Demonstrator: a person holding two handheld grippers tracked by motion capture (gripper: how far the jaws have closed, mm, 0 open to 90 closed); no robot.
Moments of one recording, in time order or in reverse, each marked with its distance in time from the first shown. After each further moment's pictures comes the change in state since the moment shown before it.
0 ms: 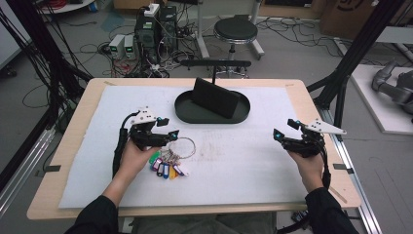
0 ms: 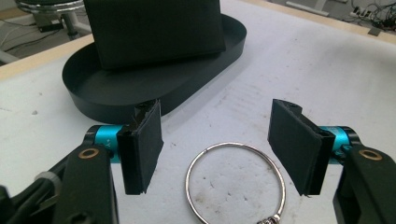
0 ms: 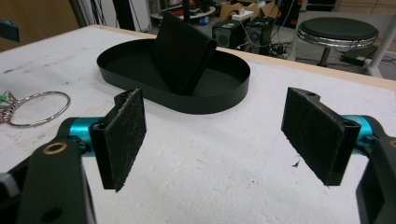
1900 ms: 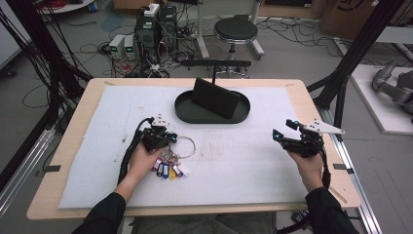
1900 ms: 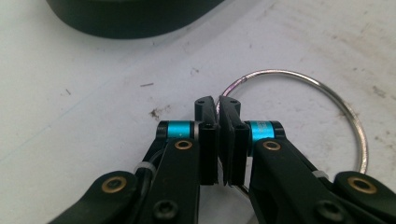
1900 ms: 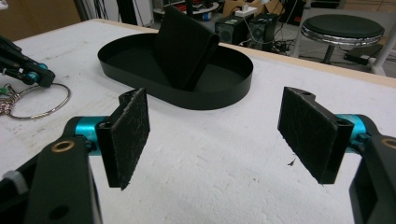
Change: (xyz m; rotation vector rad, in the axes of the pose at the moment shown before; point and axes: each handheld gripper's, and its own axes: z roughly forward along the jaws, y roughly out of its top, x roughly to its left) left arm 0.010 -0.027 0.042 0.263 0.078 -0.012; right arm -0.001 -0.002 0.003 0.013 0.011 -0.015
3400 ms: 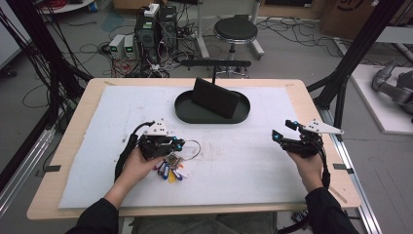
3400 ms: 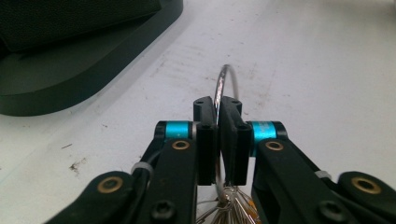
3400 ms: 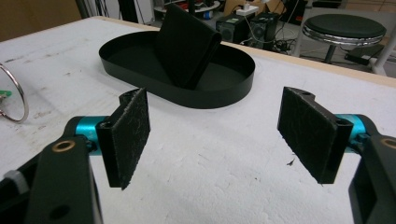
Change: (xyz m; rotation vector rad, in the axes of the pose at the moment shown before) left arm -0.038 0.011 -0.042 -0.125 -0.215 0.164; right arm 0.002 0.000 0.001 0.007 0.003 -0.008
